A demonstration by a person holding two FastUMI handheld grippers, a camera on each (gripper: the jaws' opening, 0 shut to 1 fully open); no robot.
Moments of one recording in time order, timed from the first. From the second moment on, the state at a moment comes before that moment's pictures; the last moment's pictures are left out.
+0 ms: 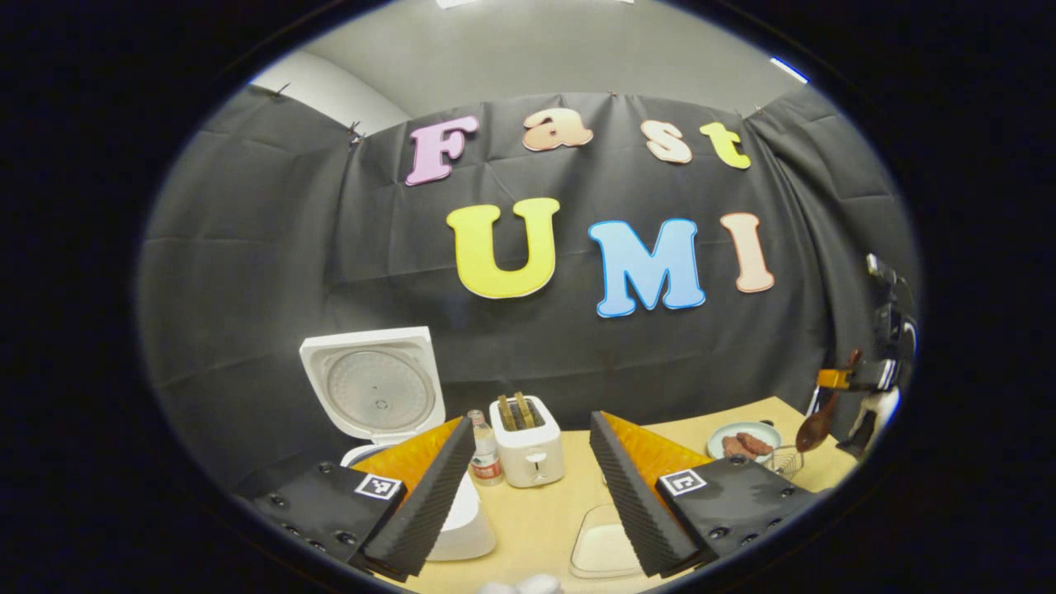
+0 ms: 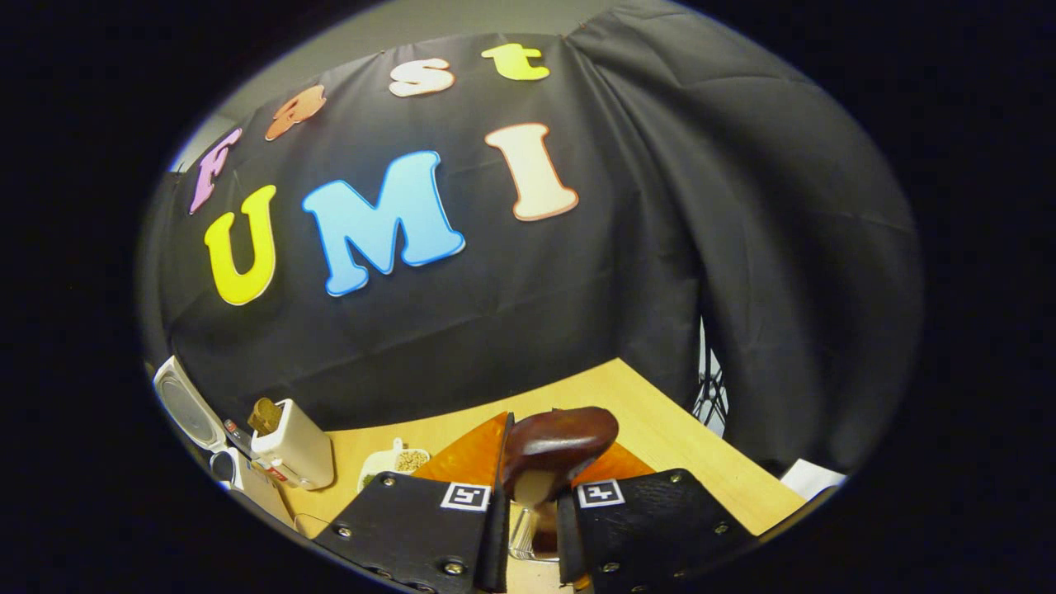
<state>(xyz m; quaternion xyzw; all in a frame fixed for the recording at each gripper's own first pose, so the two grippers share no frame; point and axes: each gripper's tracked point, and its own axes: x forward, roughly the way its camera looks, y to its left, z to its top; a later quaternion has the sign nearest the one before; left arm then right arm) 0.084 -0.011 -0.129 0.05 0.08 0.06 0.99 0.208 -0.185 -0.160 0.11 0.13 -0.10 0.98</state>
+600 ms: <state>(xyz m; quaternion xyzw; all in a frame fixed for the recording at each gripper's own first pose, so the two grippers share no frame) 0.049 0.085 -0.136 0.02 0.08 0.09 0.99 0.161 0.058 -0.140 0.02 0.13 0.07 0.99</state>
